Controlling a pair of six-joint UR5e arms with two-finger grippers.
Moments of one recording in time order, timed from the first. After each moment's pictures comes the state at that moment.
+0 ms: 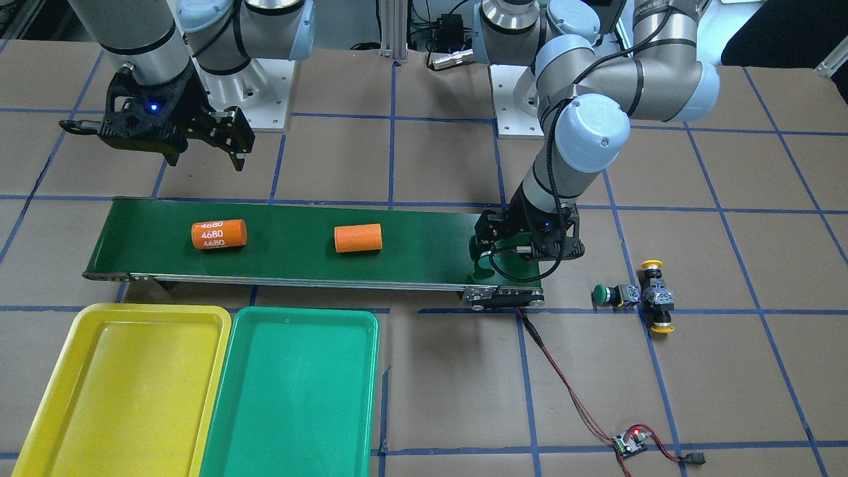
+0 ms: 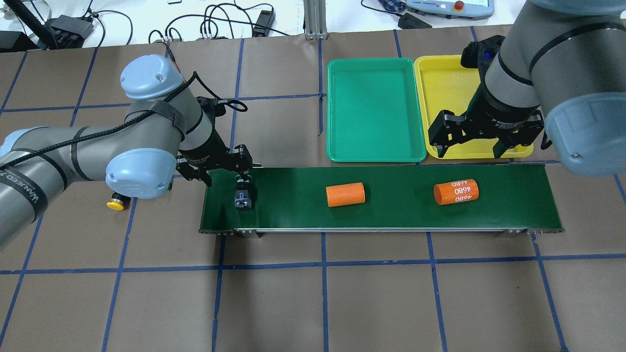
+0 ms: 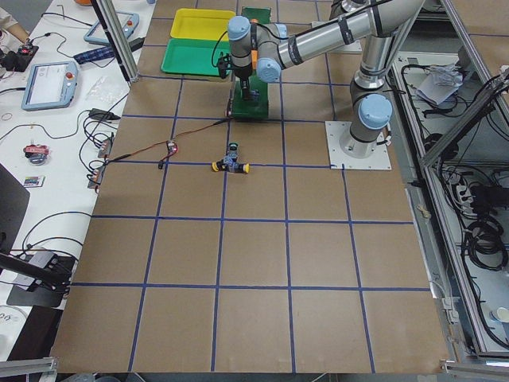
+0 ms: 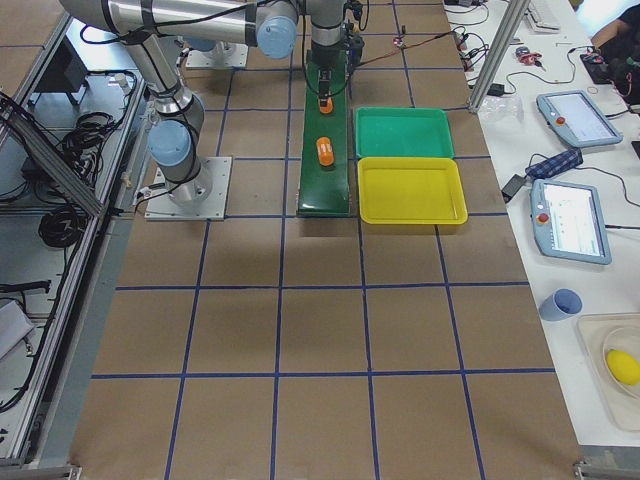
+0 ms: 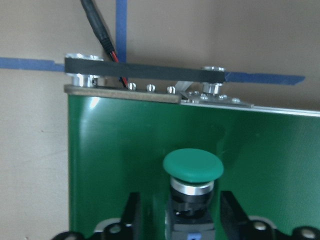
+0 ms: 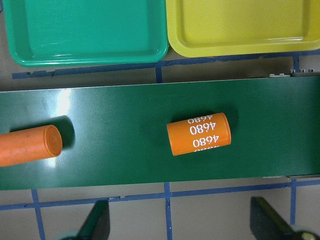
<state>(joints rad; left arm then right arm) -1.59 -1.72 -1.92 -1.15 1.49 -0.12 1.55 -1.69 1.81 -1.69 -1.58 0.05</state>
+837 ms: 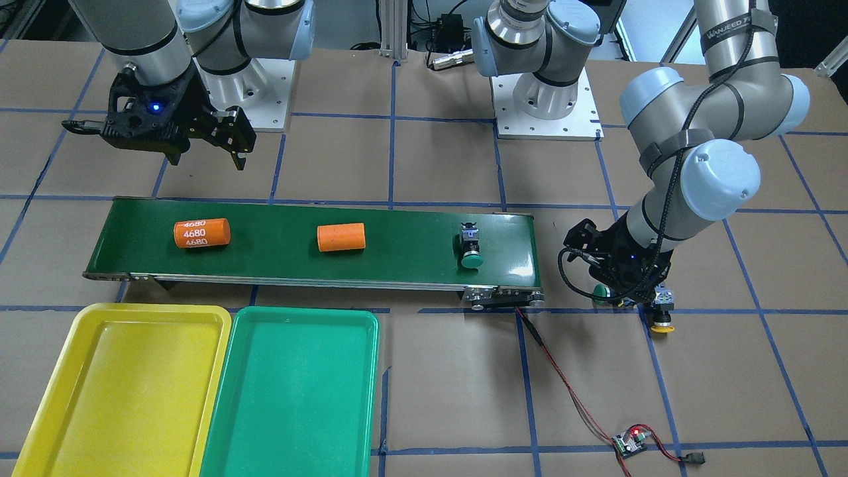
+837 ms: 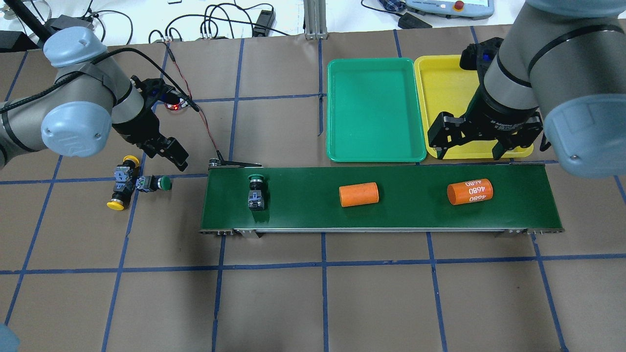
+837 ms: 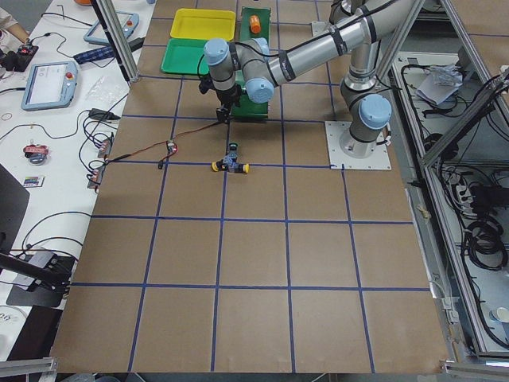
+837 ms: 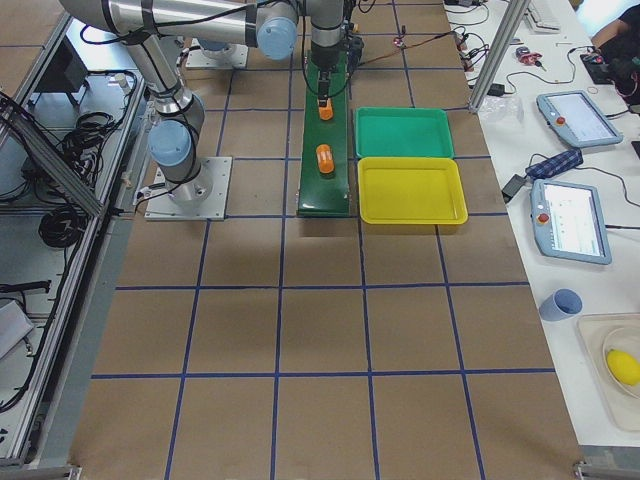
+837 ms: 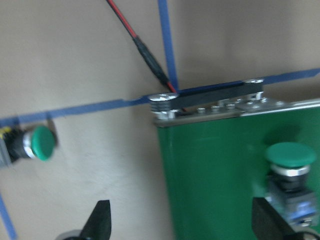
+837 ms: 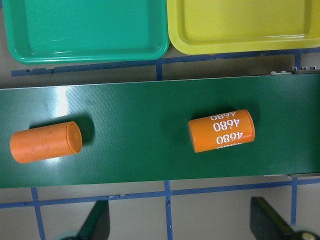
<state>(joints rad) -1.36 -1.82 -1.82 -1.18 1.57 0.83 1.55 -1.69 1.81 -1.69 -1.58 0.04</state>
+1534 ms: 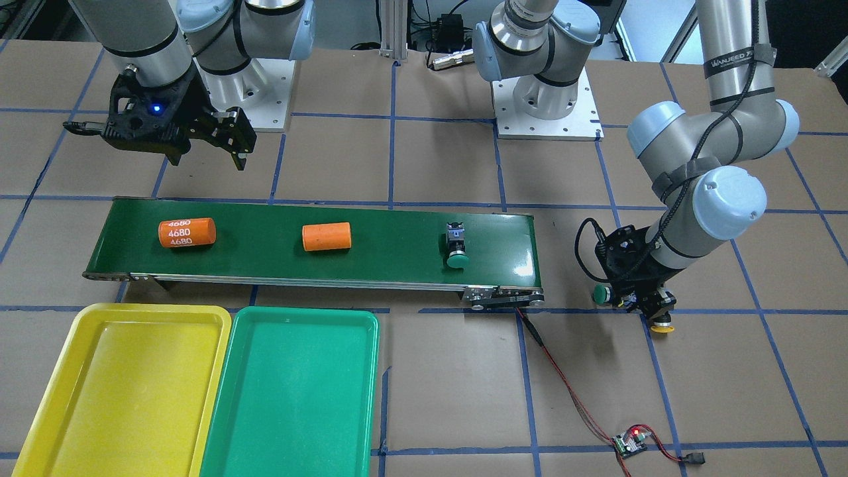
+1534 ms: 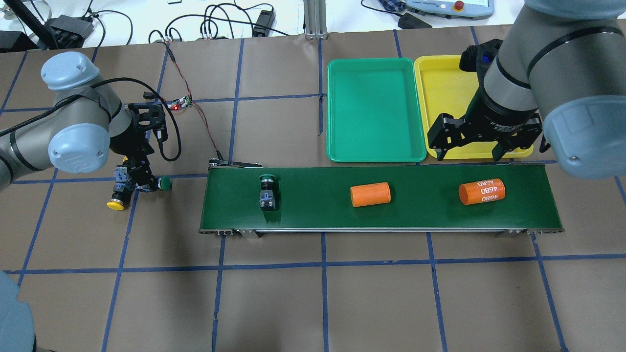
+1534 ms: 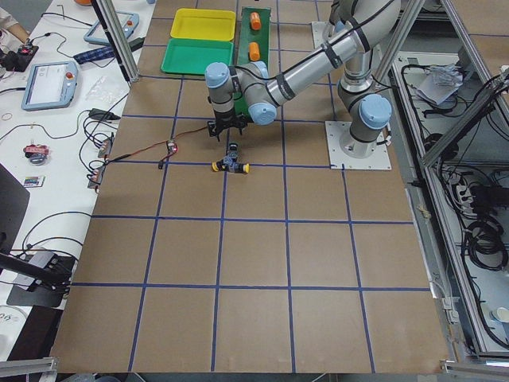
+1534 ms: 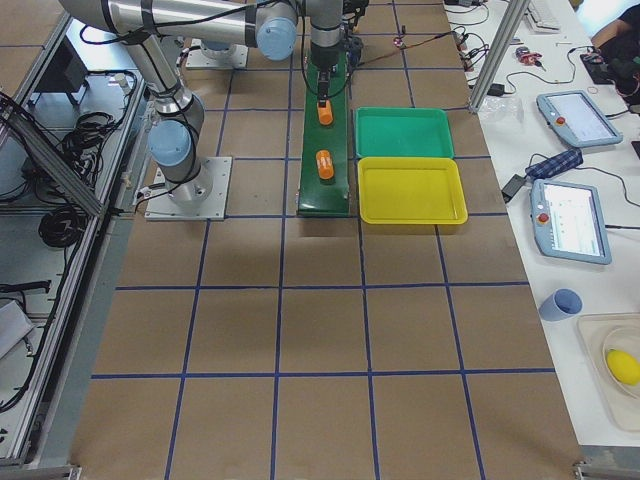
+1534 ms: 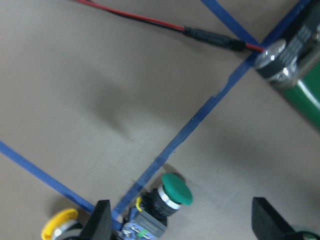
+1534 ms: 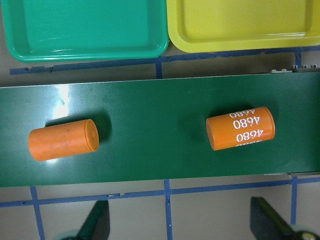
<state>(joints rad) -1.27 -1.87 -1.90 -1.03 1.61 1.60 1.55 -1.69 1.82 -1.69 -1.58 0.04</state>
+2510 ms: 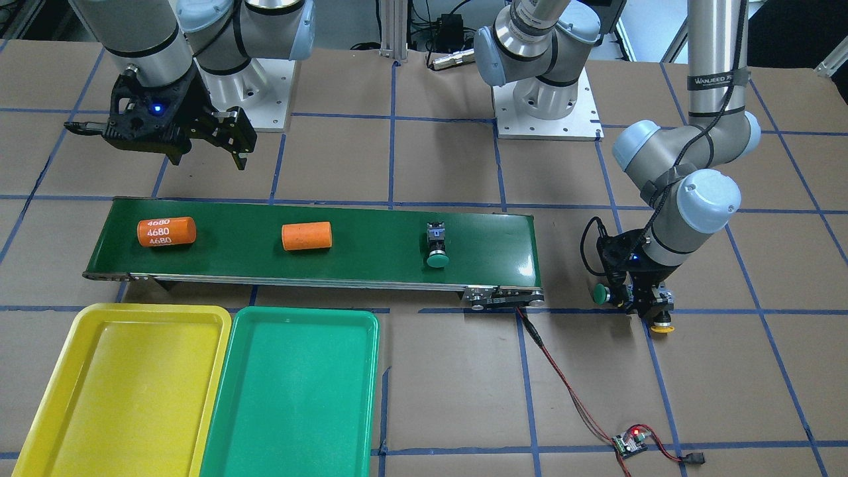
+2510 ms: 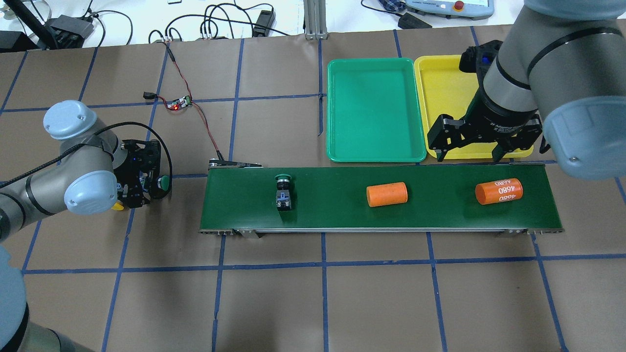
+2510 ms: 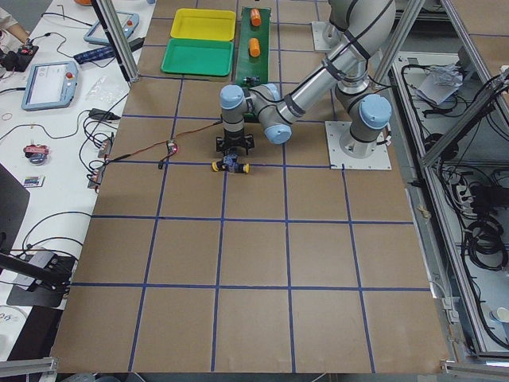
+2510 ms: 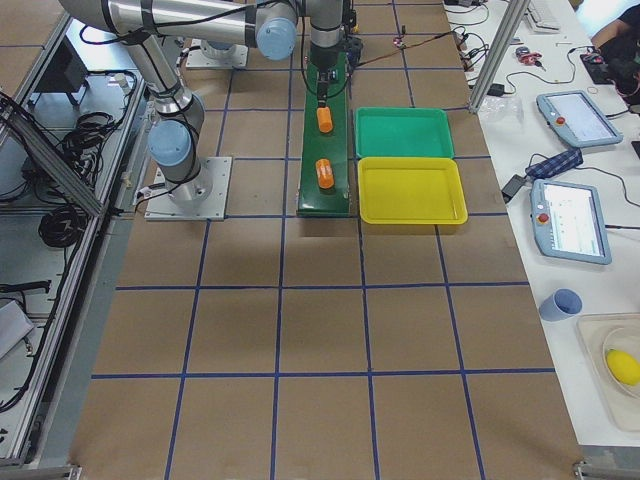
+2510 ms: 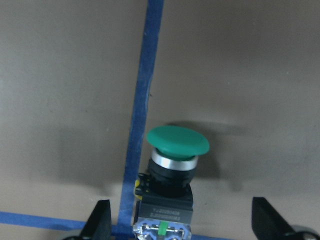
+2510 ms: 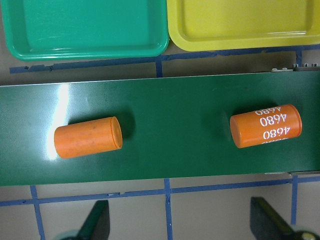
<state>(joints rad) -1.21 -1.91 -2.08 -0.68 1.61 1.84 1.55 -1.69 1.82 -1.68 -1.58 0.04</state>
